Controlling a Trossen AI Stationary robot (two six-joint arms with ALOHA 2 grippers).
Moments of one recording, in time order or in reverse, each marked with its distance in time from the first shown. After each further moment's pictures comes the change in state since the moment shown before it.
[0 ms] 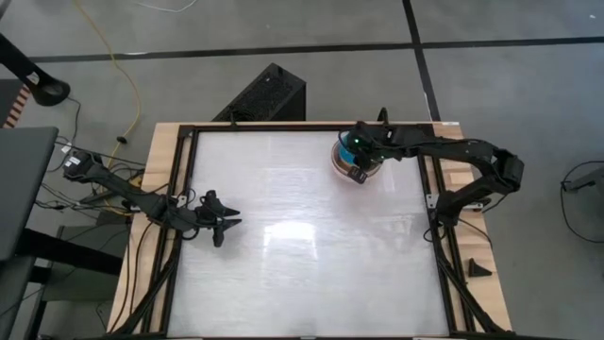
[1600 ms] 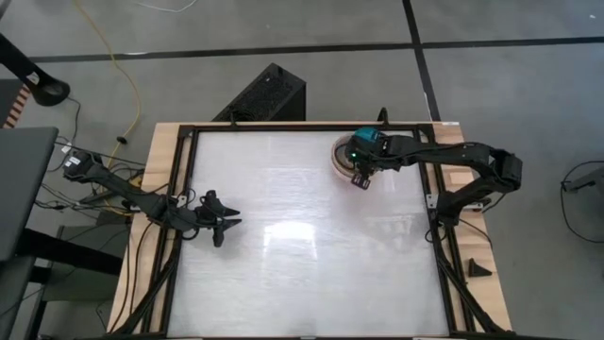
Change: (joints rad) left arm 0.000 0.000 0.000 0.000 0.000 0.000; right arm 0.095 0.008 -0.054 -0.019 0.209 -0.027
